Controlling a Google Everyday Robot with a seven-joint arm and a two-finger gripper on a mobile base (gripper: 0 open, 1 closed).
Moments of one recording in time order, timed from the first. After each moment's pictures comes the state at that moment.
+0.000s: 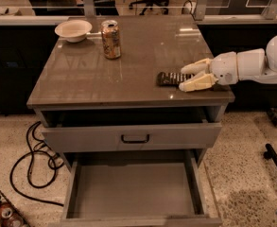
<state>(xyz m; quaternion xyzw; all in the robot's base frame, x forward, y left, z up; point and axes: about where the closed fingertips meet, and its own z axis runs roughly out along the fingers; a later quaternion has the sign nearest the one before) 0.667 -0.180 0.812 -0.51 0.67 0.29 0.46</state>
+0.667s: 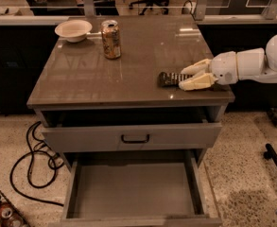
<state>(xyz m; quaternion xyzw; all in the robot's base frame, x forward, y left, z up) 0.667 -0.179 0.815 -0.51 0.67 0.29 0.46</state>
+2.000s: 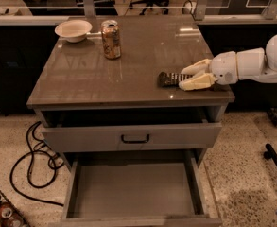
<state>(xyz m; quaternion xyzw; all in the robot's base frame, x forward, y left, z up) 0.667 -0.179 0.815 -0.51 0.67 0.29 0.46</state>
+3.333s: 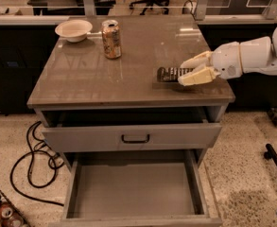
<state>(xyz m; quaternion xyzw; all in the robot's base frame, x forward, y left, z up) 0.643 -0.167 0.855 -0.53 0.67 0.26 0.46</state>
